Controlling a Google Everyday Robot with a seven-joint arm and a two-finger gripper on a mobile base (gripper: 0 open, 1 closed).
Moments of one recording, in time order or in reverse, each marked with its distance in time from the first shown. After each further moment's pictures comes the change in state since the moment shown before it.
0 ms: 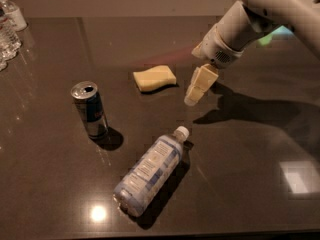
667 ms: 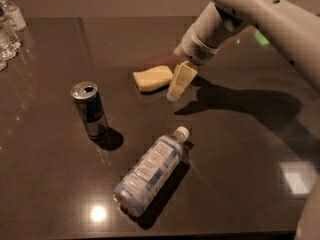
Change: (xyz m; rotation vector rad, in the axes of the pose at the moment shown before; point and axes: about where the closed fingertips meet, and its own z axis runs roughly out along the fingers) arm -0.032 -0.019 0.038 -0.040 -0.014 -0.022
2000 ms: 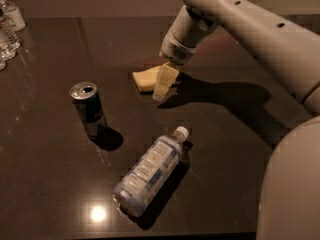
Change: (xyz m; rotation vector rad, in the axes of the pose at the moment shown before) arm -0.029 -0.011 0.042 -0.038 0.059 -0.039
